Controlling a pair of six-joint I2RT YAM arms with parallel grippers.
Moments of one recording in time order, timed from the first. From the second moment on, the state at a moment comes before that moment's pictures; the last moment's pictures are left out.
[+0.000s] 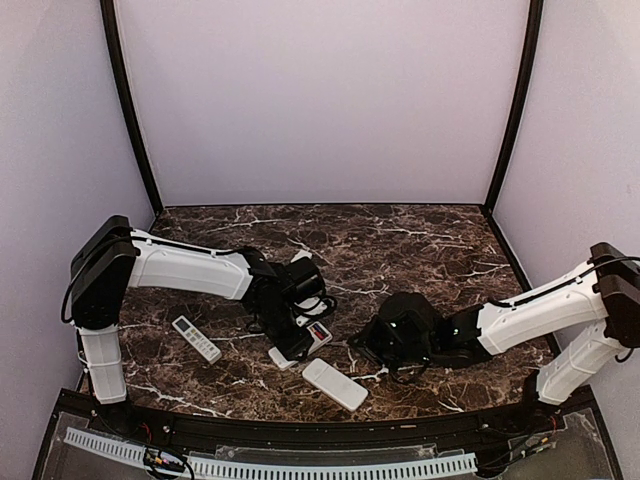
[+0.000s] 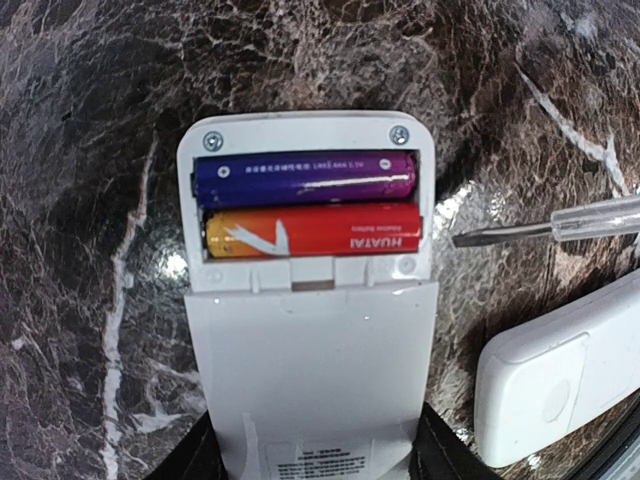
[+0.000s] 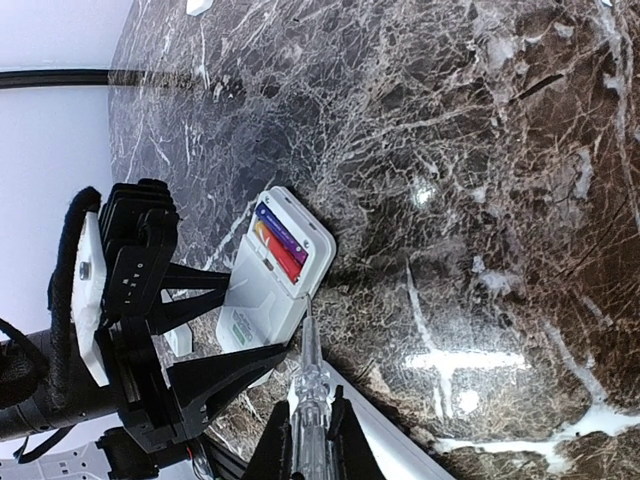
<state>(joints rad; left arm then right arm) -0.98 1.94 1.30 -0.73 0.05 -0.10 1.17 1.49 0.65 0.13 0.18 1.49</state>
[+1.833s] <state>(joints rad) -0.98 1.95 1.31 -0.74 0.05 -0.10 1.17 1.50 0.64 0.21 0.21 1.46</state>
